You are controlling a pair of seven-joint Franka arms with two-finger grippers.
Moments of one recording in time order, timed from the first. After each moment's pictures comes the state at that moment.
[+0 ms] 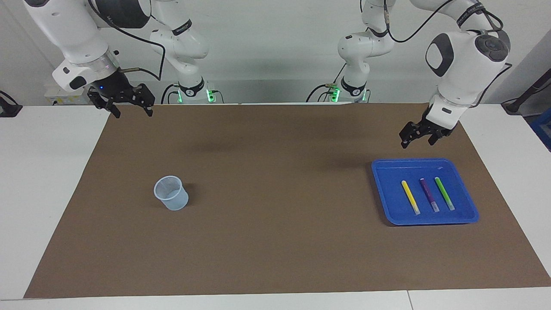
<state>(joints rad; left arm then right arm) 0.13 -0.01 -0.17 -1.83 -0.01 1.84 -0.11 -0.23 -0.08 0.17 -1.70 0.06 1.56 -0.05</state>
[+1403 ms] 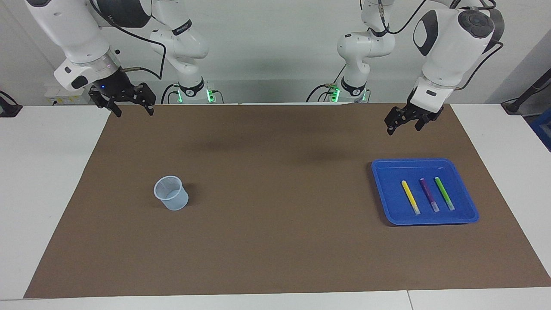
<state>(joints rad) 0.02 -0.03 -0.14 -1.76 -0.01 1.71 -0.23 -0.23 -0.08 0.17 -1.71 0.06 1.55 -0.05</state>
